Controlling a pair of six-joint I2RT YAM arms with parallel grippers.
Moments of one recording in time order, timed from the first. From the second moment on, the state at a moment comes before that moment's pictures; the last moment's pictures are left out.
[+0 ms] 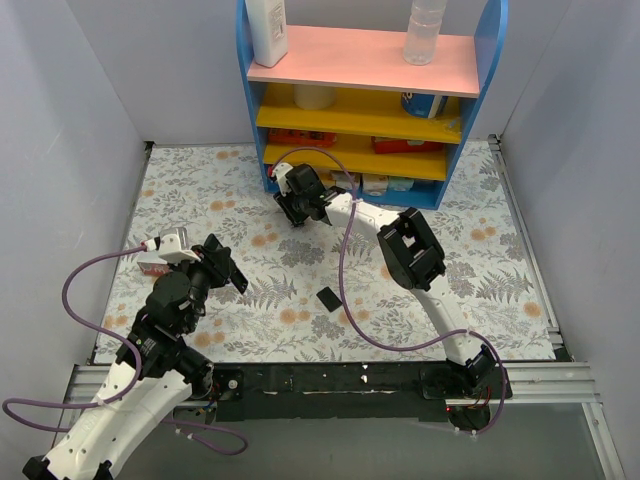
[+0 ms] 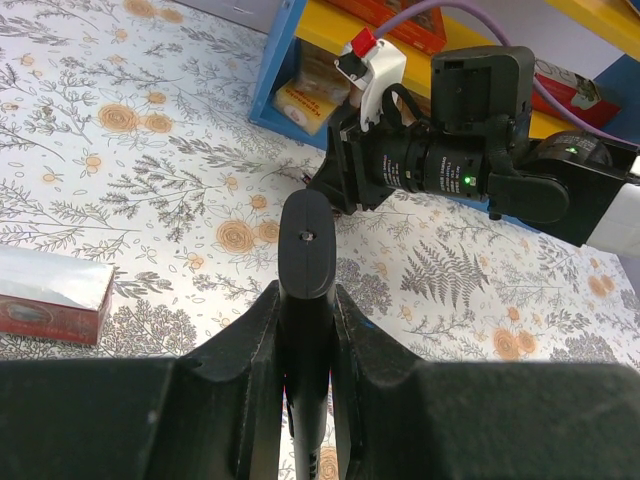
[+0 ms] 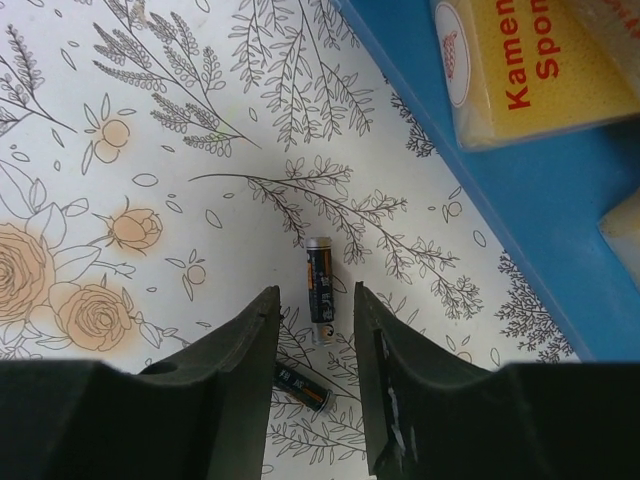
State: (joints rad) left arm -0.56 0.36 0.55 -0.32 -0.43 -0.50; right arm 0.77 2.41 1.95 -0.26 -0.02 -0.09
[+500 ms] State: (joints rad) left arm -0.54 0.37 0.55 -0.32 -0.40 -0.50; right arm 0.77 2.42 1.95 -0.25 -0.02 -0.08
